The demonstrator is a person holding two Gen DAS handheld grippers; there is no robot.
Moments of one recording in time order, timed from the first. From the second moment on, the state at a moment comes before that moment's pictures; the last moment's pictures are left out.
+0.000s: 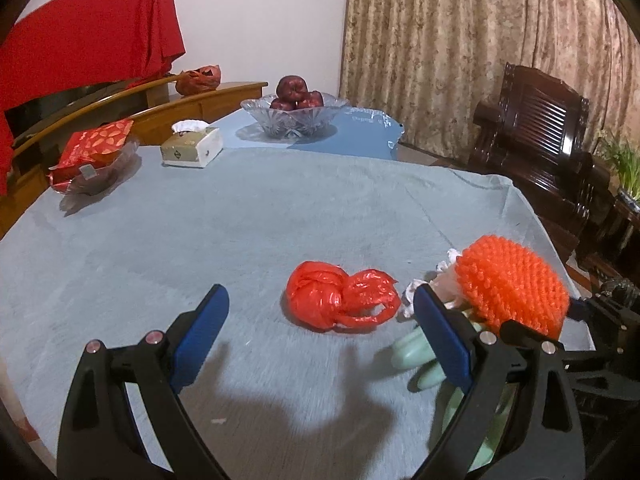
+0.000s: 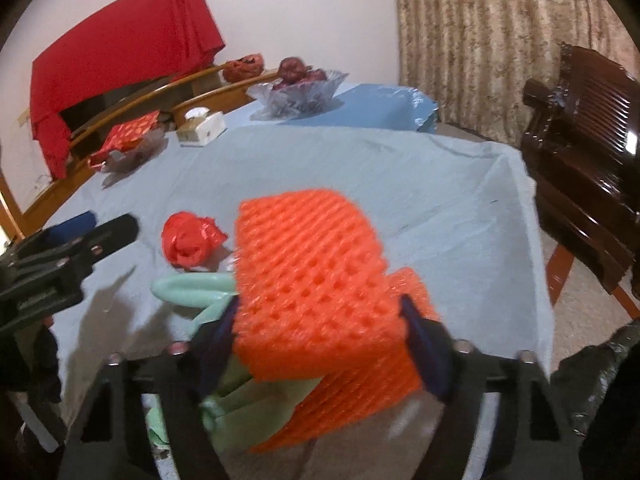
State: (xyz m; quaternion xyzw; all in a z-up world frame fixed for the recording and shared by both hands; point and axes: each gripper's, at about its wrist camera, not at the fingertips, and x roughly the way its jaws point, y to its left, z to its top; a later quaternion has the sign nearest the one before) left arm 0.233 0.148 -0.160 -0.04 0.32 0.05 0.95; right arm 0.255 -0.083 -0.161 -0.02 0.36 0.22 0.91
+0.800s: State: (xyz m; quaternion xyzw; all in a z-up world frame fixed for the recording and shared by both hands) left arm 0.287 0.152 -0.197 -0.06 0.37 0.04 0.92; right arm 0.257 -0.097 -0.143 0.02 0.33 0.24 0.91
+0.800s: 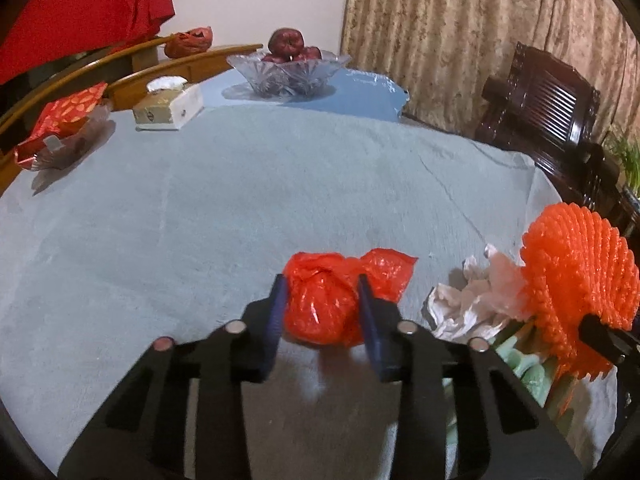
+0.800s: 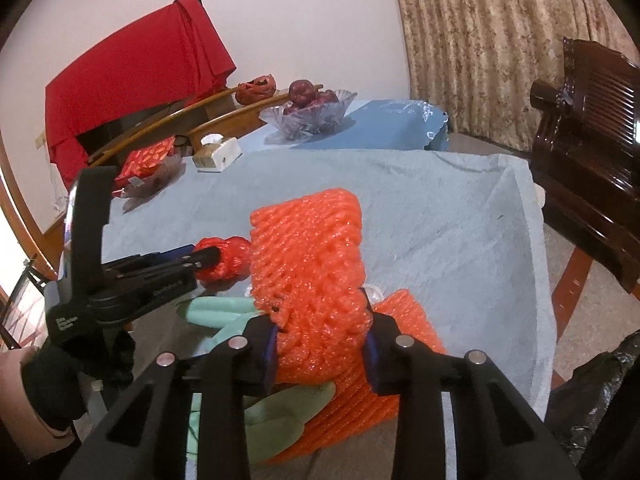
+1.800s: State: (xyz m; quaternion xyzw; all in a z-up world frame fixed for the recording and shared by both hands) left arm 0.188 0.094 -0.080 -0.05 0.28 -0.02 0.96; right arm 0.190 -0.160 -0.062 0.05 0.28 0.19 0.94
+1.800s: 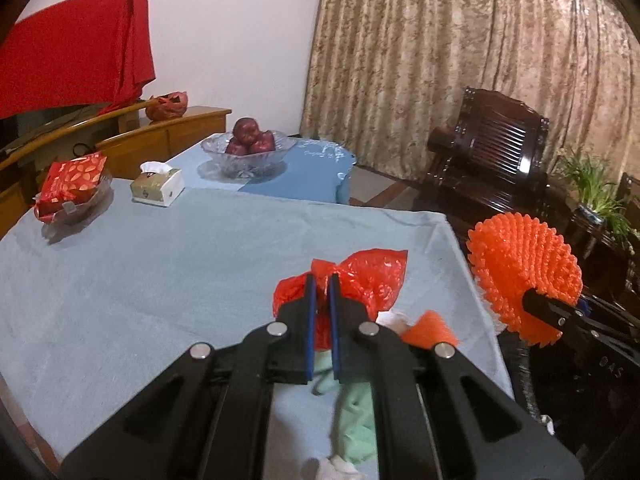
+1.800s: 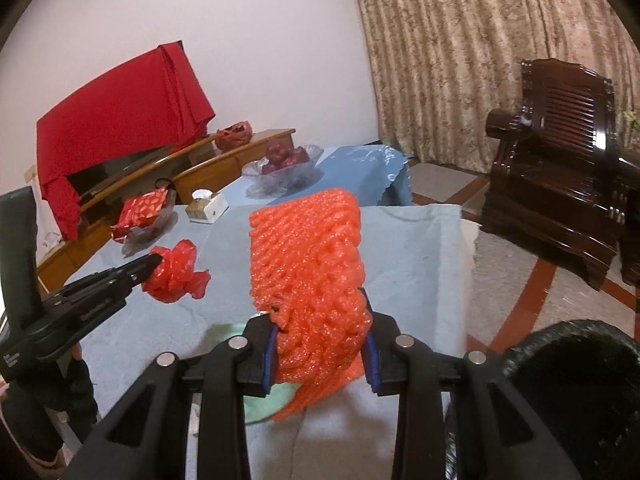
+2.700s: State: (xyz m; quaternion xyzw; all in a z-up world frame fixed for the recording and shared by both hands) left arm 0.128 -0.041 -0.055 -0.02 0.27 -0.16 0.95; right arm 0.093 -0.264 -0.037 0.06 0.26 0.10 0.96
